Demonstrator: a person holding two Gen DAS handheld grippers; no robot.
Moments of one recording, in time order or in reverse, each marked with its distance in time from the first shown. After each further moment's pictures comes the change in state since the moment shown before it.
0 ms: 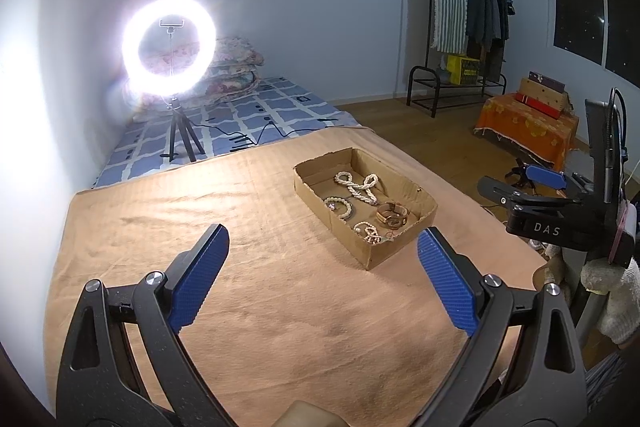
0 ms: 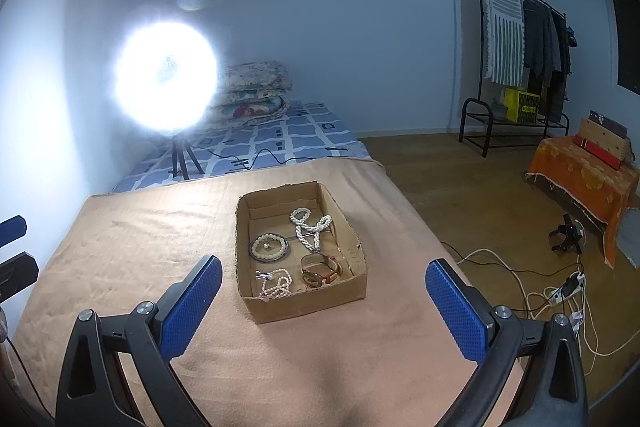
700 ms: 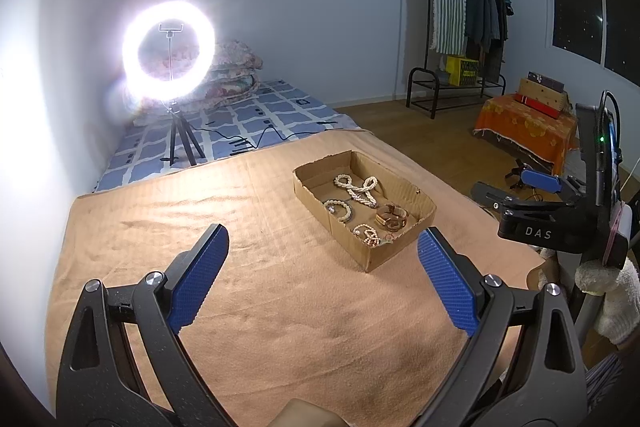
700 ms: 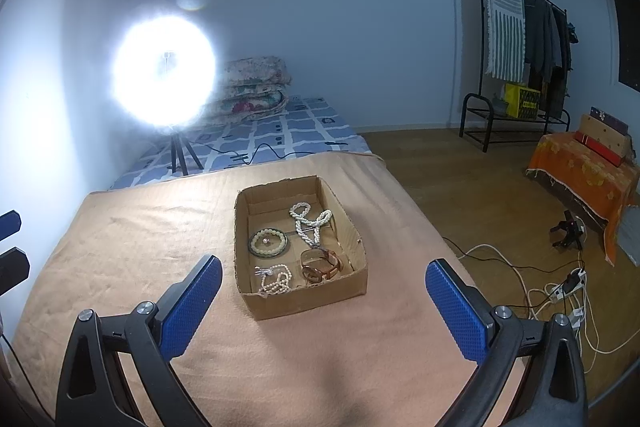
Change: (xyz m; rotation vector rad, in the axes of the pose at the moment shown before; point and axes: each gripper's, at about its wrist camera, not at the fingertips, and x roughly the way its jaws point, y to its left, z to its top) left arm -0.002 -0.003 0.002 0.006 -0.005 0.002; right arm 0.005 0.000 -0.003 0.003 0.016 0.001
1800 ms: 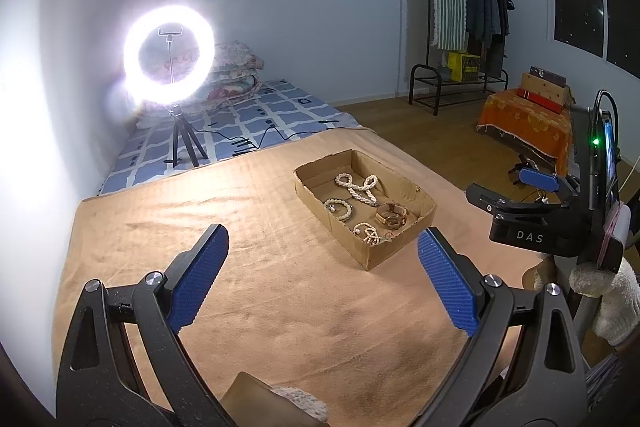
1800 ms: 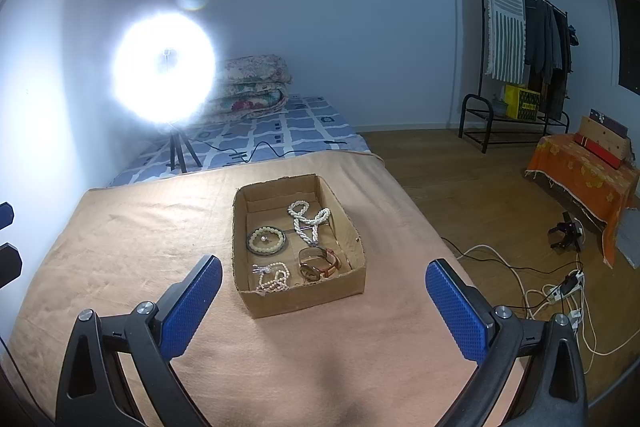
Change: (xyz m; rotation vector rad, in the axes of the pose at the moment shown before) left arm -0.003 -0.006 0.010 0.019 0.004 0.013; right arm 0.000 0.000 -0.001 -0.008 0.004 -0.005
